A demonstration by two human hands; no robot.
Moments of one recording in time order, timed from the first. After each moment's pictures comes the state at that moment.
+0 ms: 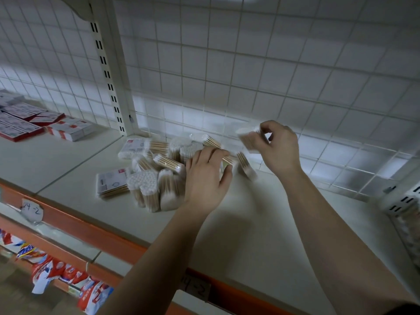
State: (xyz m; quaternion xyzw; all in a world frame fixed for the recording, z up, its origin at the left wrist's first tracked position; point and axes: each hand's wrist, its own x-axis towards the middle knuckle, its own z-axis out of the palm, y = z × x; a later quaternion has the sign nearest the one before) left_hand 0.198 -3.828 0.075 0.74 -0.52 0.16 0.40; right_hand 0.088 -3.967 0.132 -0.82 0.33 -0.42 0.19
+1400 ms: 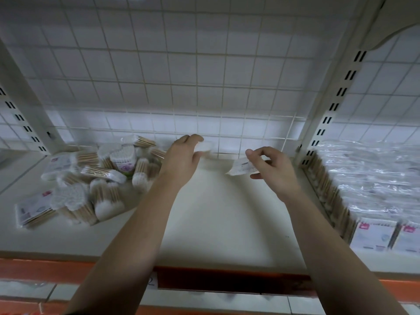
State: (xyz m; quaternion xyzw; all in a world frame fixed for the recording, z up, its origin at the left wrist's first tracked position) left_hand 0.152 -3.896 0.099 0.68 -0.65 0.05 0.33; right_hand -0.075 -3.939 0.105 -0.65 0.45 -0.43 0.45
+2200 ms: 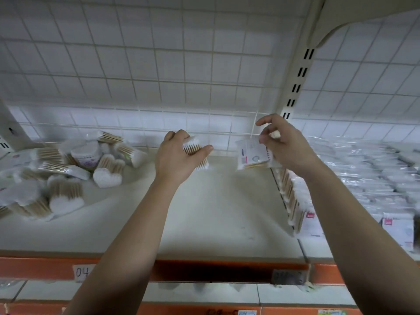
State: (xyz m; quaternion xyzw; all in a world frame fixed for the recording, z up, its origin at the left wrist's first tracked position) left_hand 0.057 -3.897 0.114 0.73 -0.52 -0.03 0.45; right_hand -0.177 -3.968 0.164 -0.79 0.42 -0.36 0.27
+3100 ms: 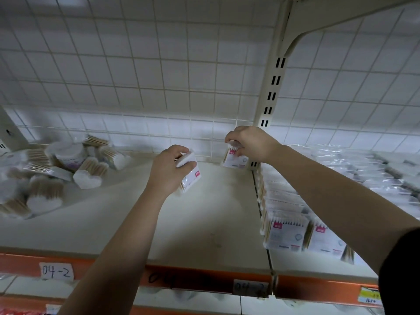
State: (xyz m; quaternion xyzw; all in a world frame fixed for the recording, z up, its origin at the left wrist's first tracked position) left_hand 0.016 -3.902 0.105 0.70 -0.50 -0.15 0.49; right_hand -0.173 -4.058 0.156 -0.95 0.29 -0.08 0.00
